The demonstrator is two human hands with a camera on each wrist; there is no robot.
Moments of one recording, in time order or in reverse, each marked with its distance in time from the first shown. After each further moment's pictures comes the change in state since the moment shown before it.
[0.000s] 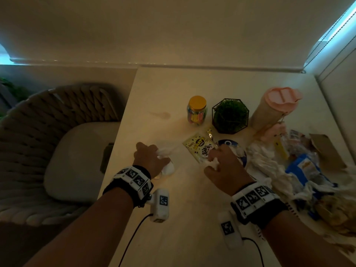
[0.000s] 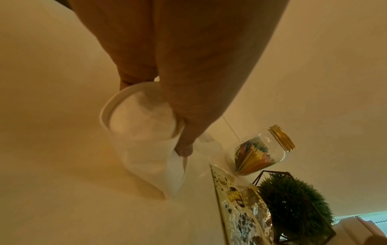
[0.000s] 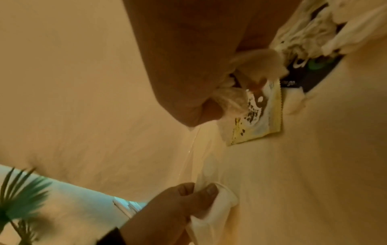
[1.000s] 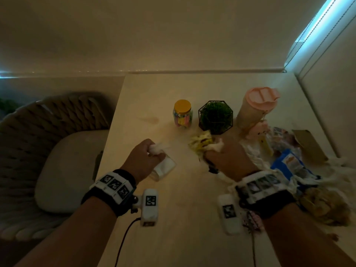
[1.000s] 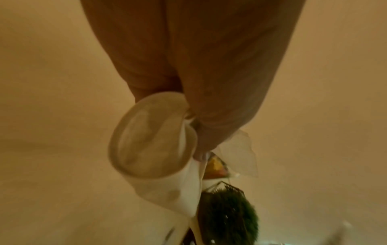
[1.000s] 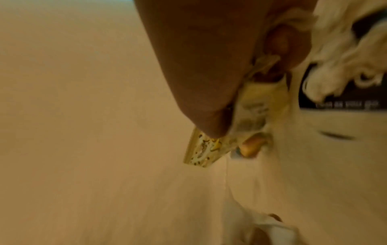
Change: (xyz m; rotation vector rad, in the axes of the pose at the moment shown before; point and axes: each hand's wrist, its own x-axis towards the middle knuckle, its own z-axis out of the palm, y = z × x) left_hand -0.030 0.029 -0.033 -0.578 -0.041 0.270; right_hand 0.005 0.006 -0.049 0.232 0.094 0.123
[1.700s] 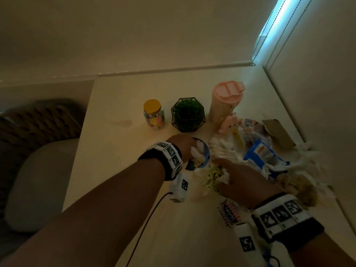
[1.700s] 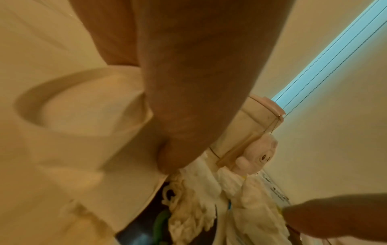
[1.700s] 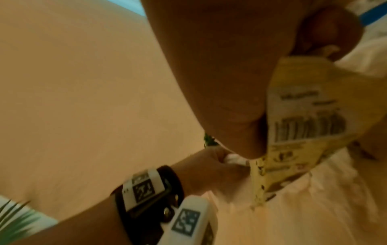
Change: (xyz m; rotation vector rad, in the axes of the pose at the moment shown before) left_hand 0.072 0.100 0.135 0.871 -0.590 0.251; right_hand -0.081 0.063 -0.051 -0.338 -0.260 0.178
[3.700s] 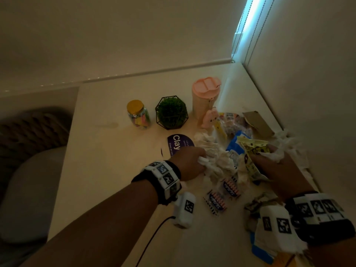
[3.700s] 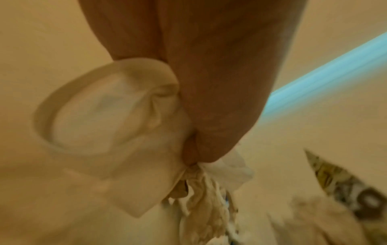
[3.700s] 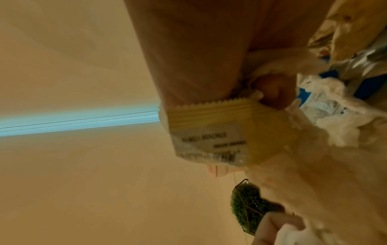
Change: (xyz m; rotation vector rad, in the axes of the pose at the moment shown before) left_hand -0.049 0.074 0.035 -0.308 0.141 0.207; right_hand -0.061 0.070 -0.023 1.024 0.496 0.034
